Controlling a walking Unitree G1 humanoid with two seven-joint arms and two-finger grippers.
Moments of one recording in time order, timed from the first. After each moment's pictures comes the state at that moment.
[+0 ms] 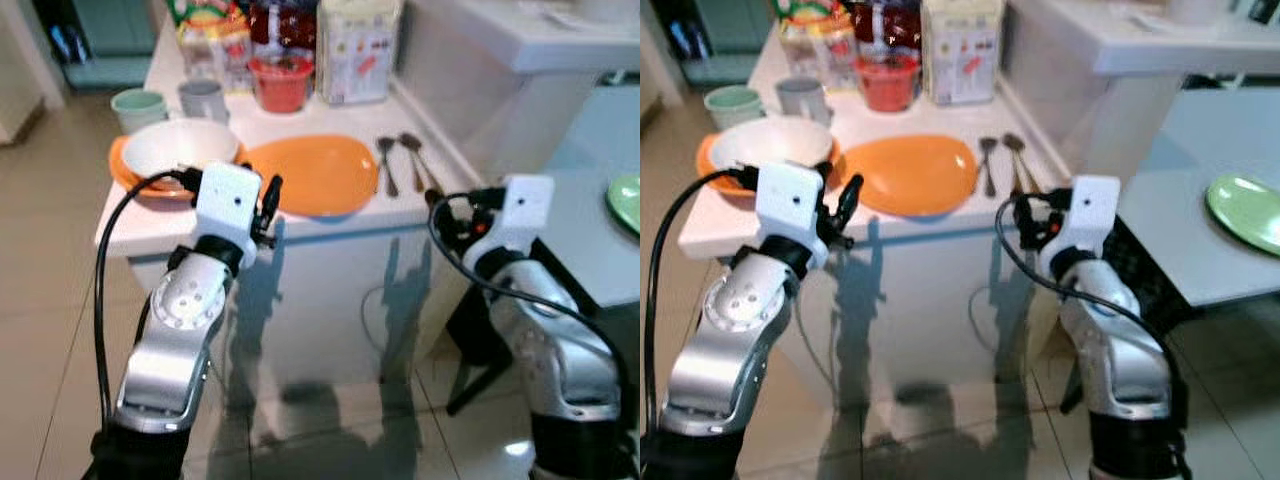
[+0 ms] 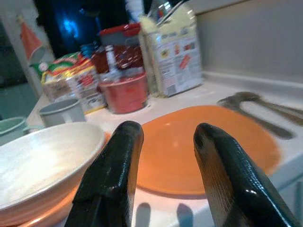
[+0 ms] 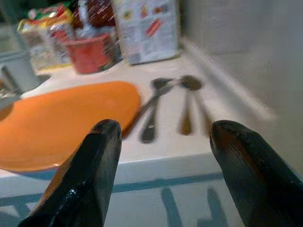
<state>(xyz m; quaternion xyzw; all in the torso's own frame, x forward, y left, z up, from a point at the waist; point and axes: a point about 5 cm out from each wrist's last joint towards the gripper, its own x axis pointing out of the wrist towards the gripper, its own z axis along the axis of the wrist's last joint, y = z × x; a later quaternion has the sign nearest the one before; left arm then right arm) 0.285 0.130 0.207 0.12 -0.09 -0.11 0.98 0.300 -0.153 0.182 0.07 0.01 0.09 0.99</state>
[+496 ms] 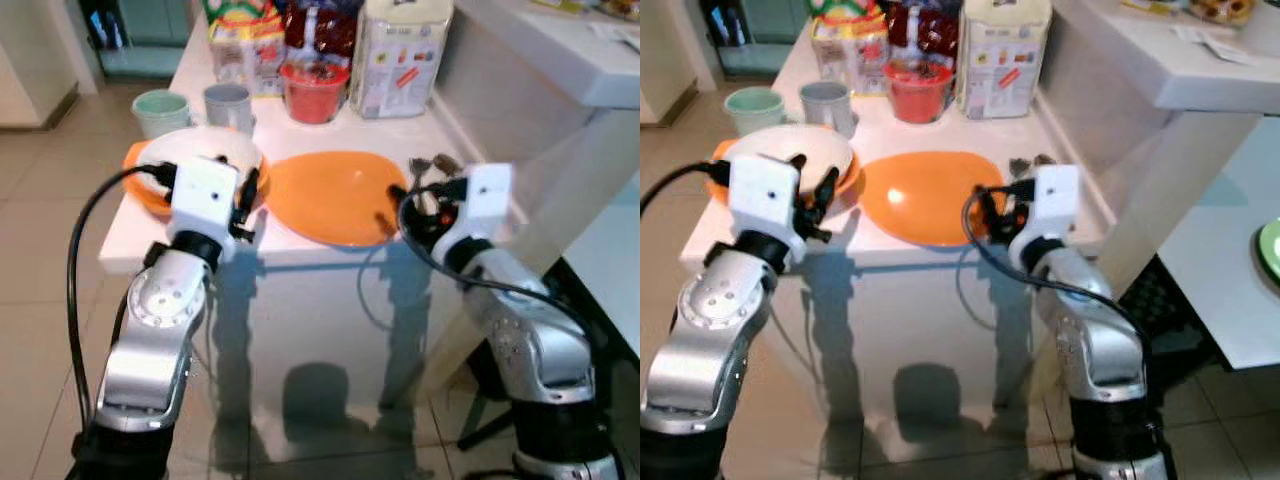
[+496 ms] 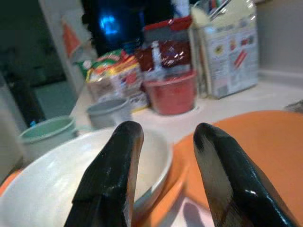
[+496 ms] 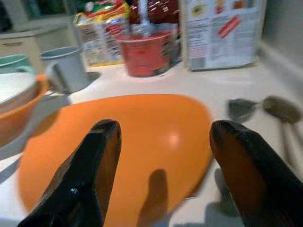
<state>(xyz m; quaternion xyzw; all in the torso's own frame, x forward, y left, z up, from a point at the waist) 0.285 0.140 0.213 0.13 -0.10 -0.09 0.98 0.306 -0.131 0.187 0.07 0.01 0.14 0.99</state>
